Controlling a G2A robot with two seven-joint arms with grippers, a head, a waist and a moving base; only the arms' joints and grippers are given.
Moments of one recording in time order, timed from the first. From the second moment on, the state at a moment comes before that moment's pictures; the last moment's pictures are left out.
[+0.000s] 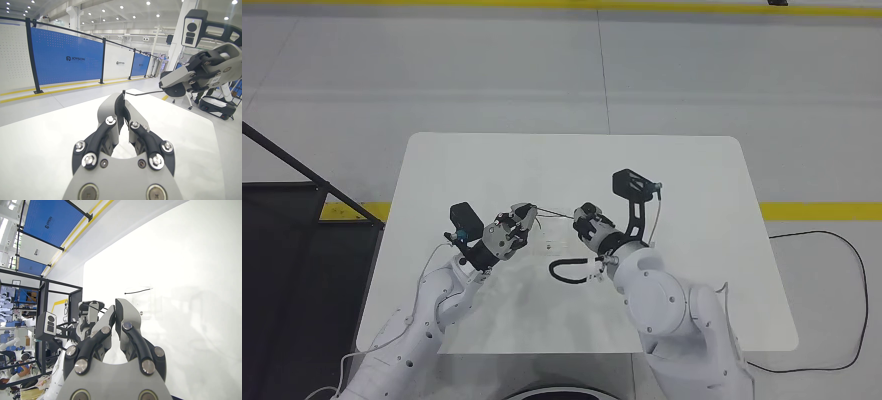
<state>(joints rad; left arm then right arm) 1.23 -1.15 -1.15 -1.43 1.15 -0.53 0.54 -1.16 -1.47 1.06 -2.07 -0.91 0.70 0.82</state>
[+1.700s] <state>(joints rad) 1.23 -1.15 -1.15 -1.43 1.15 -0.53 0.54 -1.15 -1.47 1.07 -2.06 -0.90 0.71 0.86</state>
